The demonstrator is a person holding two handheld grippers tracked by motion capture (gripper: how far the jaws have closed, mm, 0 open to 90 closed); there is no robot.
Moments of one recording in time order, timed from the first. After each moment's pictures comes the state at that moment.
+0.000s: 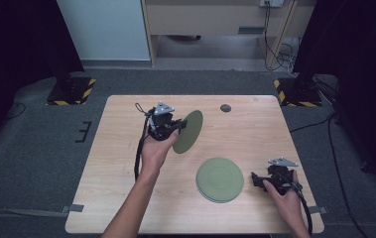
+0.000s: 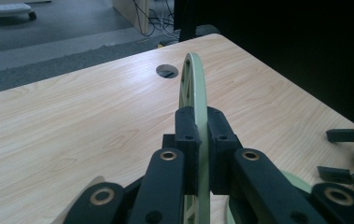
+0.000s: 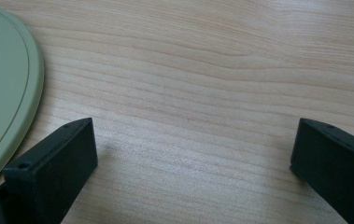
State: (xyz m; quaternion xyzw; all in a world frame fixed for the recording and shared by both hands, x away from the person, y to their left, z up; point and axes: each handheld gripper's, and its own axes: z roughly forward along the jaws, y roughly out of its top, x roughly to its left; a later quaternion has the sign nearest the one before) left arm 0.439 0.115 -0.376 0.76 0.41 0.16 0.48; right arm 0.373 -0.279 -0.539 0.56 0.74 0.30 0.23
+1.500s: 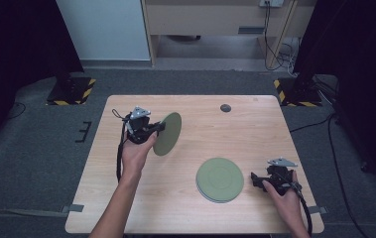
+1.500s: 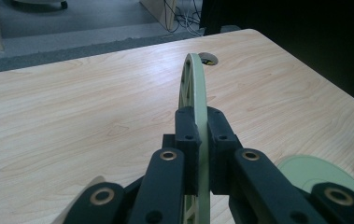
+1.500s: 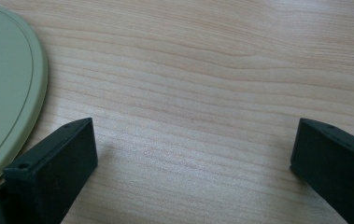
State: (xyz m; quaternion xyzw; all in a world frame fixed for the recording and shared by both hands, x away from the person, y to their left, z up) left arm 0.439 0.173 -0.397 0.74 0.46 0.17 0.47; right arm 0.372 -0.277 -0.539 0.56 0.74 0.30 0.23
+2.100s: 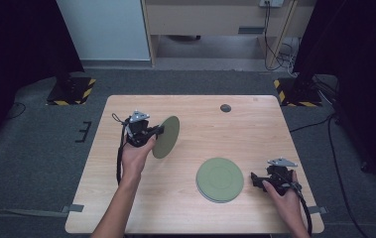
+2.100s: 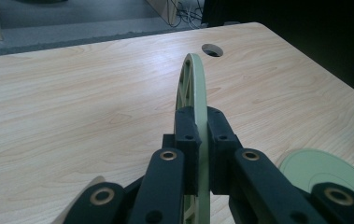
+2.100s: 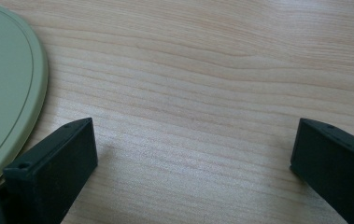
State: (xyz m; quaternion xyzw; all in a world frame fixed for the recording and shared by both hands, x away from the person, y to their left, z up) left arm 0.439 0.177 -0.412 0.73 0.47 0.16 0.47; right arm 0.372 -0.277 -0.539 0.56 0.74 0.30 0.23
